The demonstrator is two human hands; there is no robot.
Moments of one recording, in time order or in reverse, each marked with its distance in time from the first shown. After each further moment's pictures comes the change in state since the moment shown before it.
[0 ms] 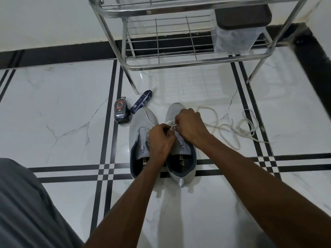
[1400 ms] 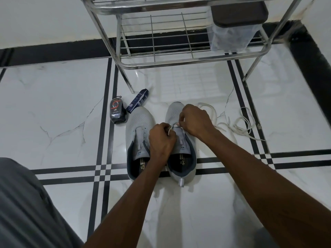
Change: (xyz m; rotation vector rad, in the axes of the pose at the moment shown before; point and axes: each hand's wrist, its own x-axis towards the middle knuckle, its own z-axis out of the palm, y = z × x) left_hand -0.004 0.008 0.009 0.052 -0.010 -0.009; right_hand 0.001 0.029 -0.003 0.133 0.039 0.086
